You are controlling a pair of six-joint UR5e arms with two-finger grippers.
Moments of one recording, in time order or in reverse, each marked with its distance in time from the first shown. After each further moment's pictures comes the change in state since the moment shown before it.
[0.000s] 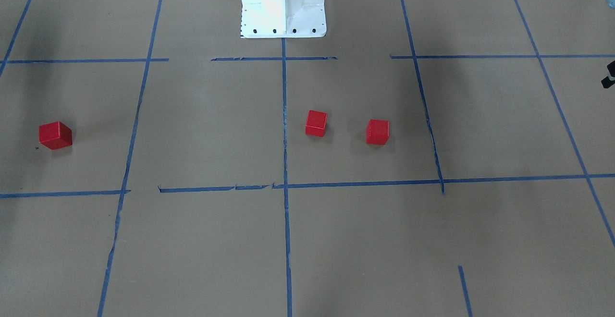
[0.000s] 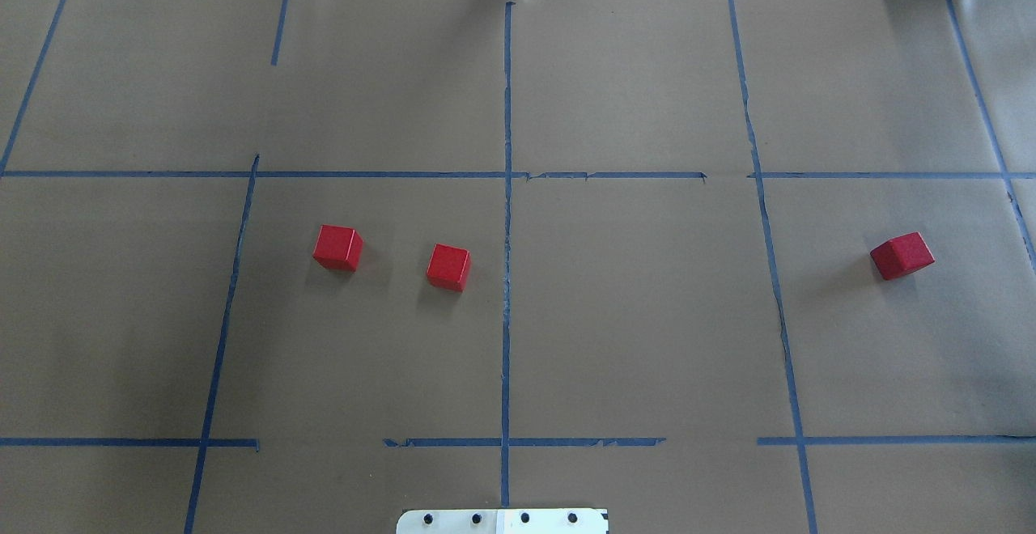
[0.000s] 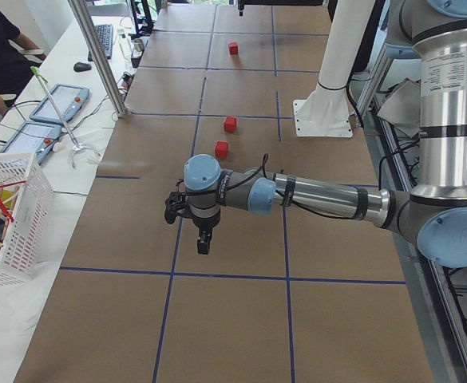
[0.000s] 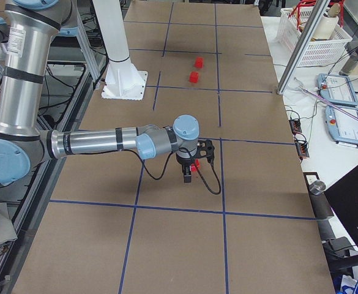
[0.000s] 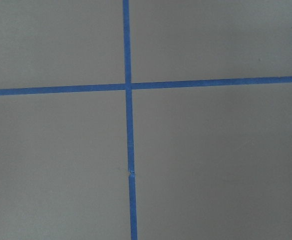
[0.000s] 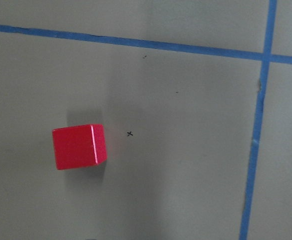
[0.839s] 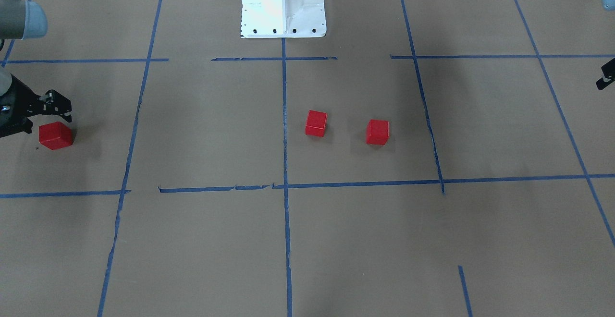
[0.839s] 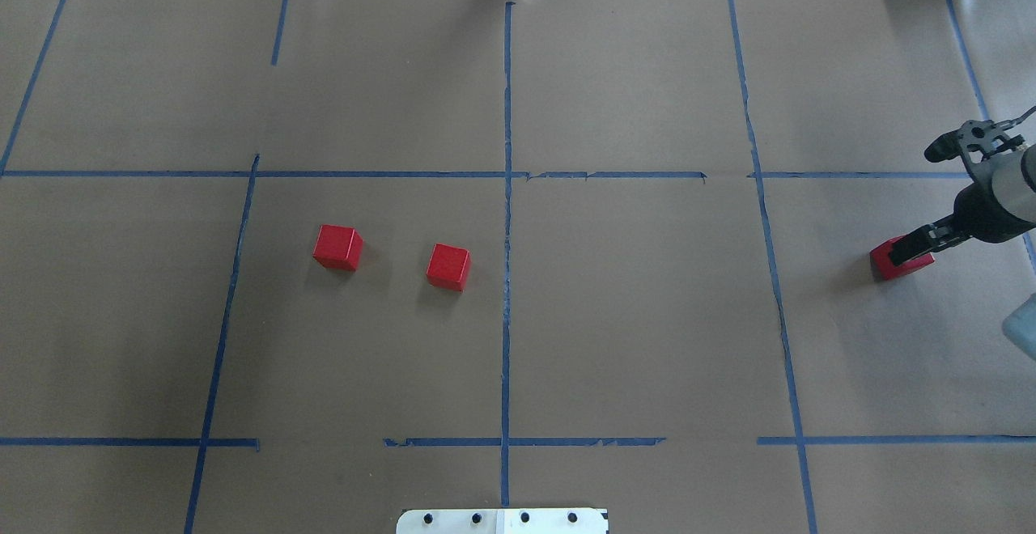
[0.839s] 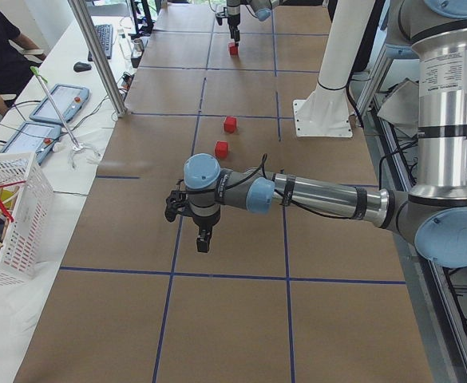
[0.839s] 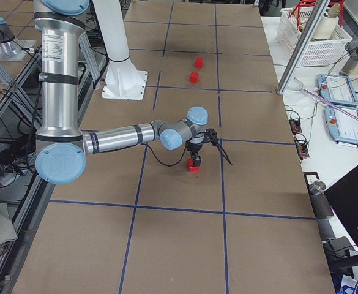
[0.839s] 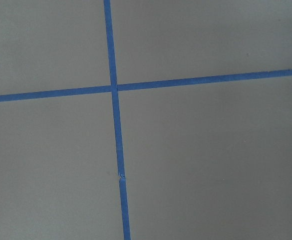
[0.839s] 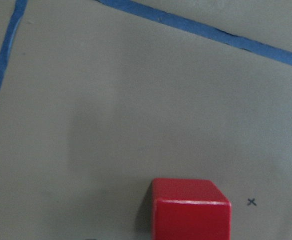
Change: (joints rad) left arm 0.012 -0.001 -0.001 -0.006 0.002 0.000; right arm -0.314 0.158 -0.145 0.129 -0.158 0.187
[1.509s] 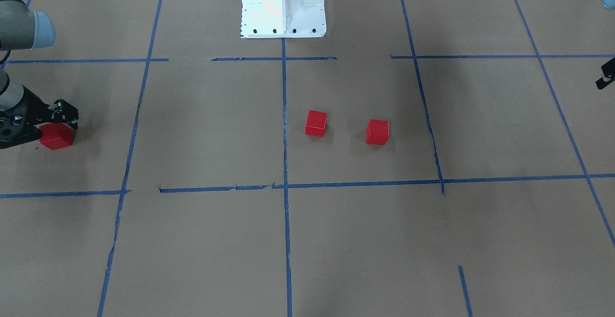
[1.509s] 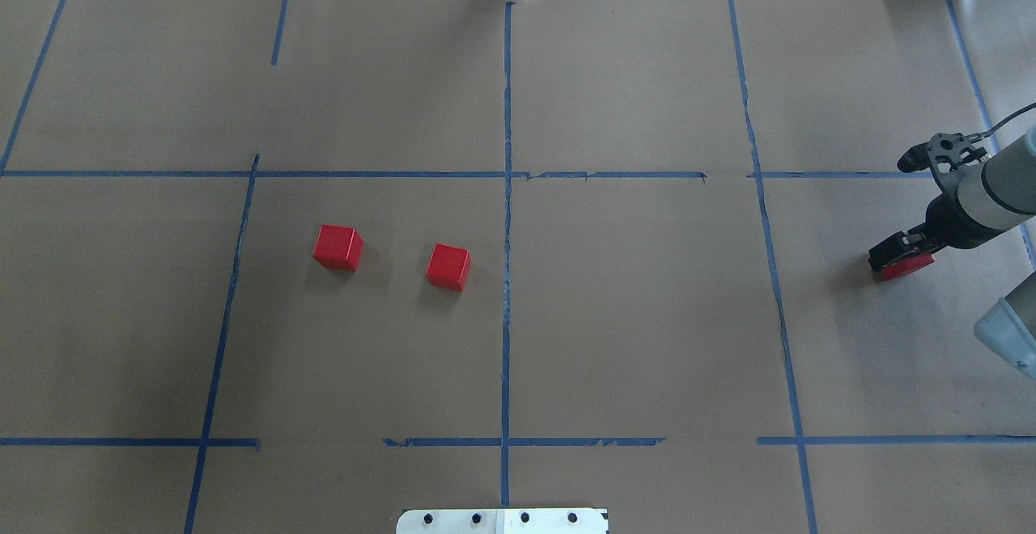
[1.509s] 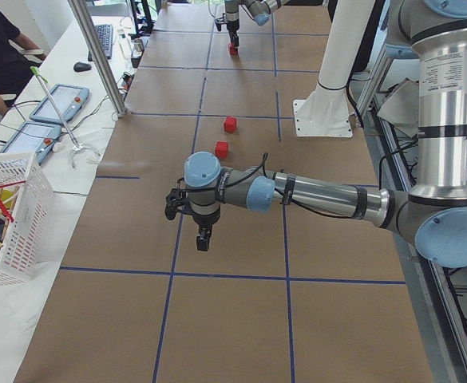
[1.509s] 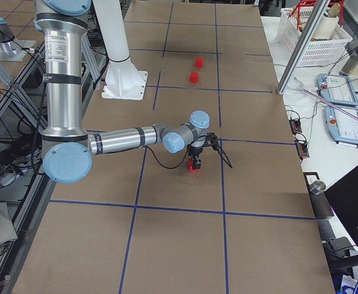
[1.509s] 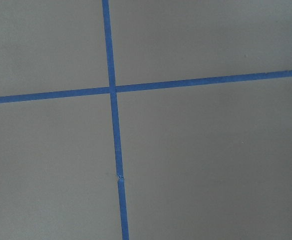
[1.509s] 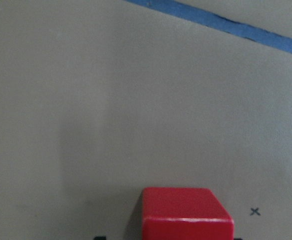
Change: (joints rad) left arm 0.000 0.000 -0.007 0.000 0.000 -0.003; right arm -0.010 0.012 -0.043 0.009 -0.008 0.005
